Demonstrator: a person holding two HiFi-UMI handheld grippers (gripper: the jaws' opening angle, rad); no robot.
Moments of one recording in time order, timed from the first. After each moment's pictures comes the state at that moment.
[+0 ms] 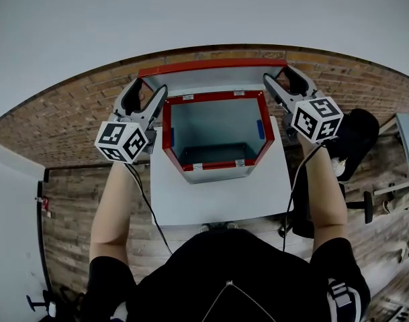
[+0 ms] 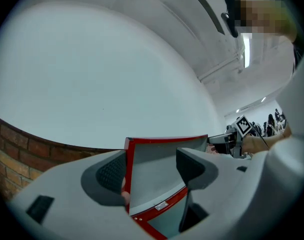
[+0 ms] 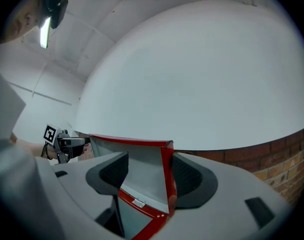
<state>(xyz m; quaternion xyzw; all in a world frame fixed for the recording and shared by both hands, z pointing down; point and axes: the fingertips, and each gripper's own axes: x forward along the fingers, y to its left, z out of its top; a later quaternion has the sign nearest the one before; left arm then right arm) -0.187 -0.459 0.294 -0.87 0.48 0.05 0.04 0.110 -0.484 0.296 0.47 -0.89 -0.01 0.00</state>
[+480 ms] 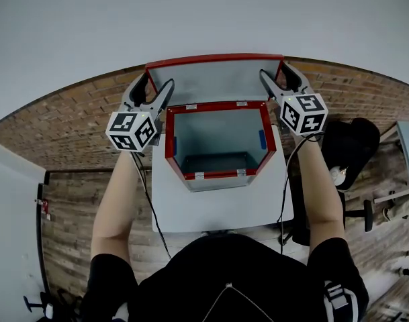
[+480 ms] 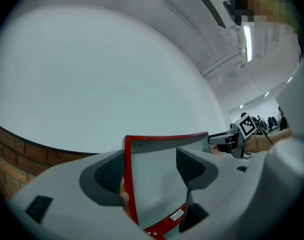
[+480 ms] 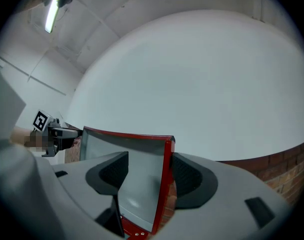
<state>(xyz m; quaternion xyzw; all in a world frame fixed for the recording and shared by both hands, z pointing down) -0.187 -0.507 0.289 -0.86 0.50 0.04 0.04 0.103 -0.539 0.294 0.51 -0.86 -0.06 0.02</state>
